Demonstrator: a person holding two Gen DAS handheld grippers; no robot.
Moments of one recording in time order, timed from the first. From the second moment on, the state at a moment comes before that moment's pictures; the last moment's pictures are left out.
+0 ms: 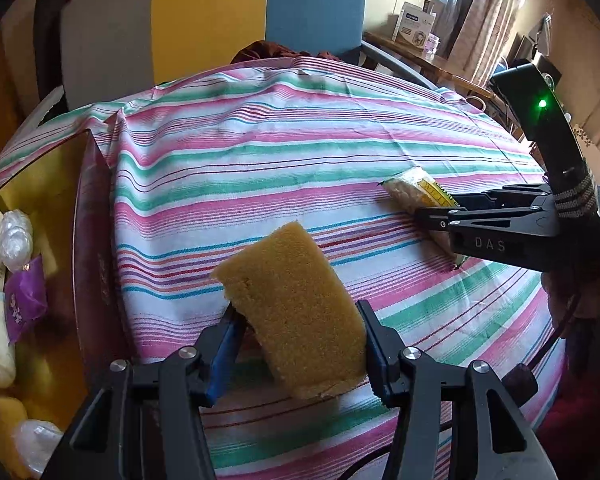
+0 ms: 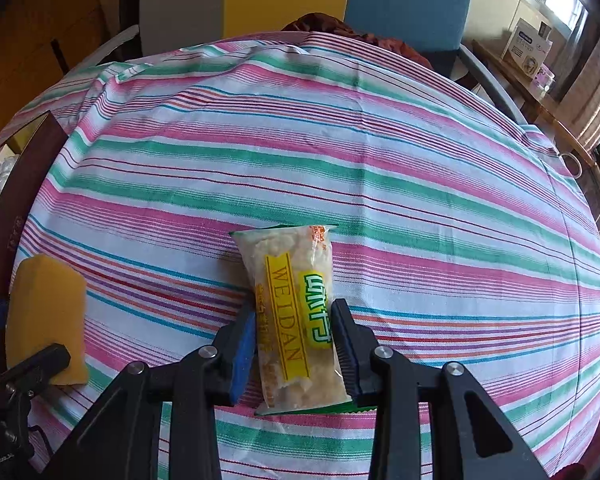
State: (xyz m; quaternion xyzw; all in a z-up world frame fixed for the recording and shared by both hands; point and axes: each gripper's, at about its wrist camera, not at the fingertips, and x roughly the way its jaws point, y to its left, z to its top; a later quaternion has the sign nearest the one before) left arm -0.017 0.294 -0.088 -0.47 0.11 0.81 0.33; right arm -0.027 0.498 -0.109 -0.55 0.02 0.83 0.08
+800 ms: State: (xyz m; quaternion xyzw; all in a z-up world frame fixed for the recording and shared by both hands) left arm 0.032 0.239 0.014 -0.32 0.13 0.88 0.33; right arm -0.026 0.494 -0.116 -0.54 0.01 0.84 0.09
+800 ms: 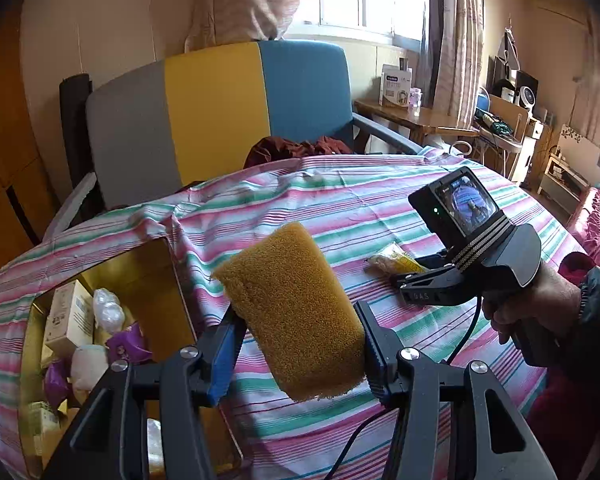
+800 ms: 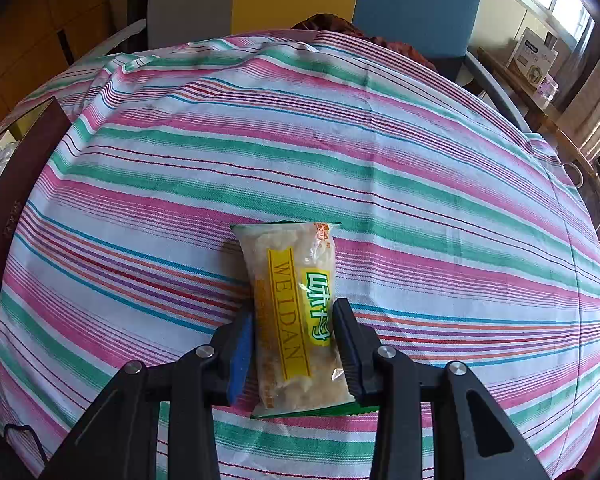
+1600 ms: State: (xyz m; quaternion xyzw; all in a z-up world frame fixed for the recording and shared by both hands) left arm 0.020 0.136 0.033 -0.30 0.08 0.91 0.26; right arm -0.025 0.493 -0.117 -0.53 0.00 0.84 0.10
